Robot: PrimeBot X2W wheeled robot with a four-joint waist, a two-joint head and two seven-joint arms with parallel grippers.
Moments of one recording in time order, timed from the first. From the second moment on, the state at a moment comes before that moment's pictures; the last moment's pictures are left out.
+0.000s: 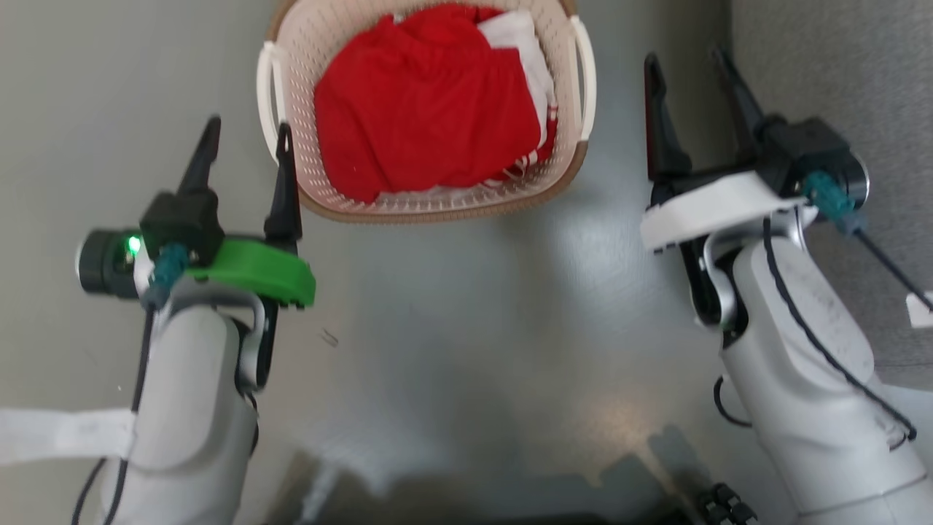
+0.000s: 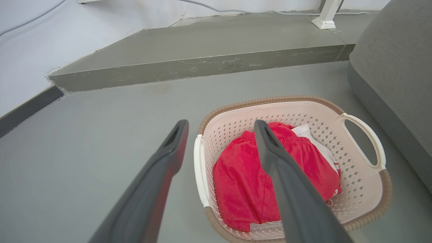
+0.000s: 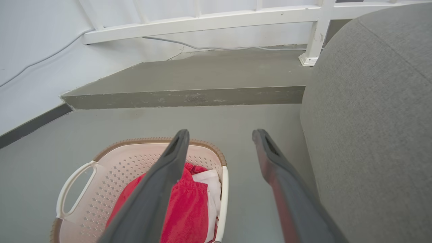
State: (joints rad) left arm -0.48 0.04 -0.22 0.32 -0.18 0.03 -0.25; right arm -0.51 -0.06 0.29 0.28 0.18 -0.11 -0.25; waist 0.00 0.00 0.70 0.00
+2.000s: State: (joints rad) left arm -1.06 0.02 -0.23 0.92 -0.22 -0.05 -0.18; right arm -1.09 -0.07 0.44 0.90 0.43 -0.07 -0.13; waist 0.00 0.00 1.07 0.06
